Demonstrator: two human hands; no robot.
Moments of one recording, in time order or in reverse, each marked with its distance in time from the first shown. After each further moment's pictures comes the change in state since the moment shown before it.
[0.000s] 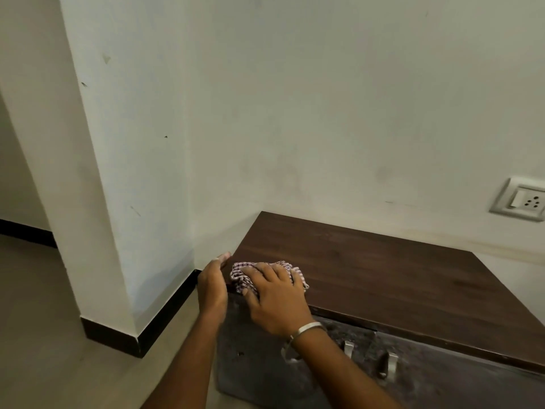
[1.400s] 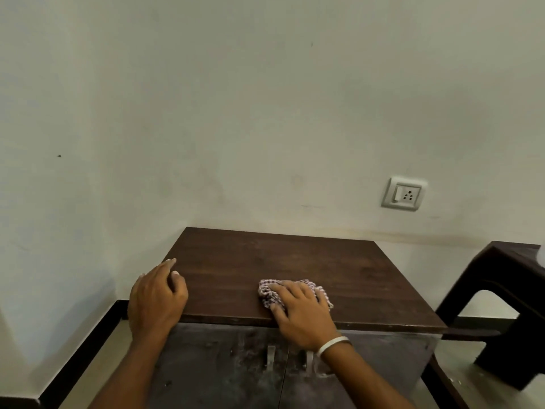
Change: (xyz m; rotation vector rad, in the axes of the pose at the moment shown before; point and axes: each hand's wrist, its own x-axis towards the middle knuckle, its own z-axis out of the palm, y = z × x) left_hand -0.023 0.003 0.036 1.015 -0.030 0.694; right_hand -0.087 0.135 -0.062 -0.063 0.032 0.336
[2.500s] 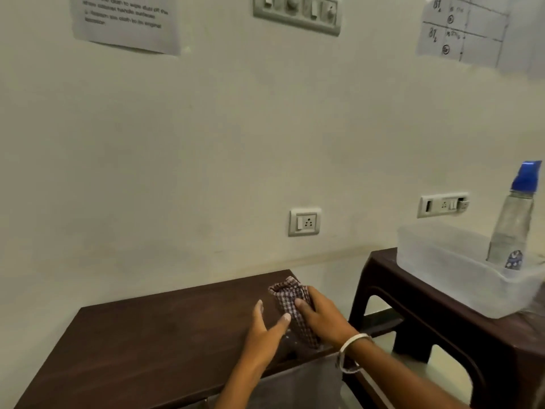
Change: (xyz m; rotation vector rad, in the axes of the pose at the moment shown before) left_hand -0.106 0.295 0.074 -0.839 -0.991 -0.147; right_hand -0.044 0.152 -0.131 0.651 0.266 0.261
